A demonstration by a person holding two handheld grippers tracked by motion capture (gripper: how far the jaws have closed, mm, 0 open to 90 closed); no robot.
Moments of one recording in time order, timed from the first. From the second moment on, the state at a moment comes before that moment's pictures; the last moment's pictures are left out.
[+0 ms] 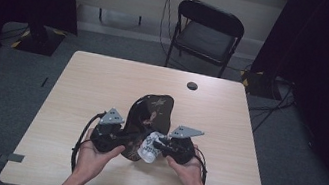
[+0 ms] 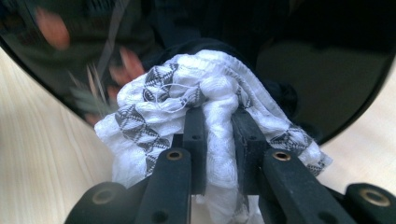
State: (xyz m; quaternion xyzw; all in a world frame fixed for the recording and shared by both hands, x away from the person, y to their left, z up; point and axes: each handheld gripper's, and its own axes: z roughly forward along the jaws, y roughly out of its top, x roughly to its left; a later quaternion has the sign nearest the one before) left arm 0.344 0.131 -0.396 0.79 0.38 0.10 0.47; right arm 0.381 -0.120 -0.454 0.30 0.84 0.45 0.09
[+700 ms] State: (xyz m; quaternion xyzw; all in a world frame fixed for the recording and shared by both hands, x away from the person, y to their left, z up) left arm 0.342 0.133 -0.394 0.80 0.38 0.10 0.46; right arm 0.396 -0.146 -0.447 0.34 0.82 0.45 0.13
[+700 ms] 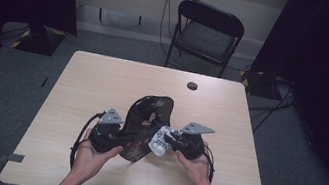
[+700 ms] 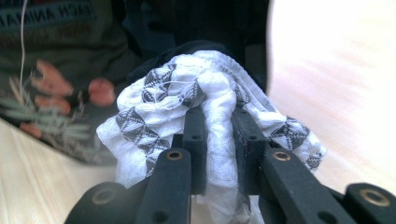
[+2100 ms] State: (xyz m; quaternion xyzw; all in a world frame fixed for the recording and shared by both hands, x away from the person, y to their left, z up) left arm 0.343 0.132 -0.394 0.80 0.38 0.09 0.46; right arm 0.405 -0.153 -0.433 0.34 0.80 0.47 0.12
